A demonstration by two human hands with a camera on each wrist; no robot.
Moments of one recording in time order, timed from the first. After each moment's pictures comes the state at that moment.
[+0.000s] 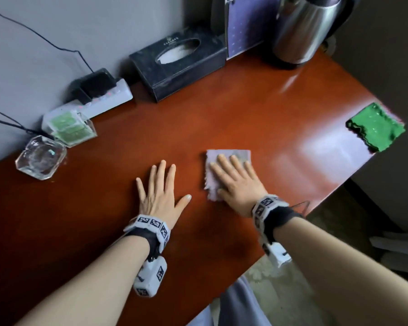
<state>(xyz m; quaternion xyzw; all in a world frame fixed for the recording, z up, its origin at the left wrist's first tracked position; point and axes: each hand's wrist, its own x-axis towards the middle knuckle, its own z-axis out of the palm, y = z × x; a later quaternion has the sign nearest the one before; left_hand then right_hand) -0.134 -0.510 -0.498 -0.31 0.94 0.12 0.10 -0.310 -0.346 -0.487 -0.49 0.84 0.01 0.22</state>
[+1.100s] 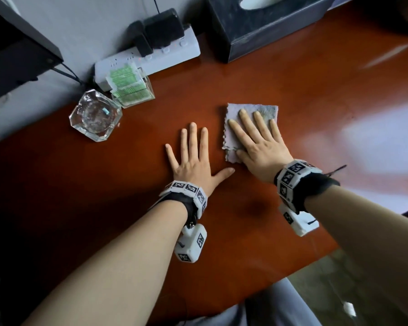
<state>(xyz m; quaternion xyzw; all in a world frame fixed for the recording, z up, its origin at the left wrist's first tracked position) -0.120 -0.570 -0.505 -0.39 0.91 0.11 0.11 -0.286 -0.471 -0.492 -0.55 0.82 0.03 0.18</state>
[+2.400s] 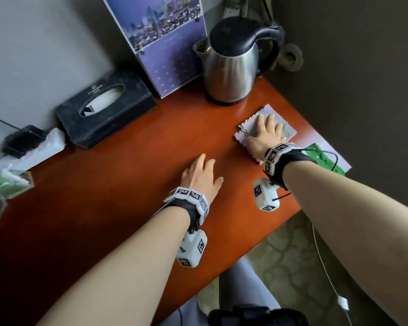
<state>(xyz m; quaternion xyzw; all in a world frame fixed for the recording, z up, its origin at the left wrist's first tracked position) -0.470 -0.387 -0.438 -0.30 0.90 0.23 0.21 -0.661 -0.299 -0.458 -0.14 0.92 -0.14 0.34</state>
